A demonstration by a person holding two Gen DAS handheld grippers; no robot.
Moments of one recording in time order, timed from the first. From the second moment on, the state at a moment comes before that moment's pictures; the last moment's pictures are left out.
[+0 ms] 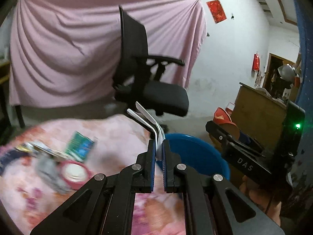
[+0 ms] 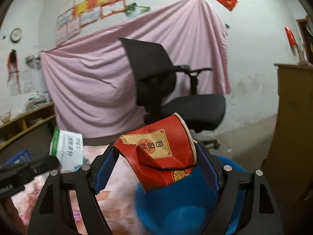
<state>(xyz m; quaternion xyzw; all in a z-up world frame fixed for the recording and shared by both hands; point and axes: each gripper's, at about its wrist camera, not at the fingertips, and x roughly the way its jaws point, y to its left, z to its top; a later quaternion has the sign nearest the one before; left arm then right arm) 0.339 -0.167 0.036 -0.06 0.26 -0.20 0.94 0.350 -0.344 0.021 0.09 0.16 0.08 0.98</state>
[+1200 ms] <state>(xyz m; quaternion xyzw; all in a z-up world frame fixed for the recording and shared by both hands) 0.343 -0.139 0.050 -0.12 0.21 -0.10 0.97 0.347 -0.364 0.026 0.11 0.14 0.08 0.98</state>
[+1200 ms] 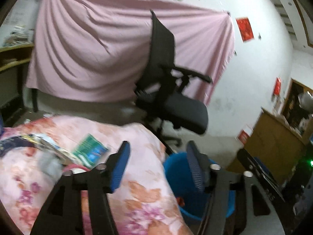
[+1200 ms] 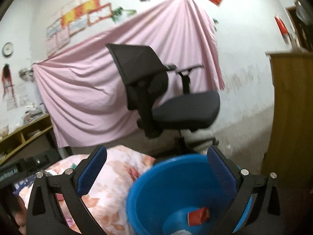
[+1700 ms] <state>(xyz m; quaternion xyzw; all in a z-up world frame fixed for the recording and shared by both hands) 0.275 -0.029 0.060 -0.13 0.13 0.06 0.98 0.301 -0.266 0.067 0.04 0.02 0.15 0.99</state>
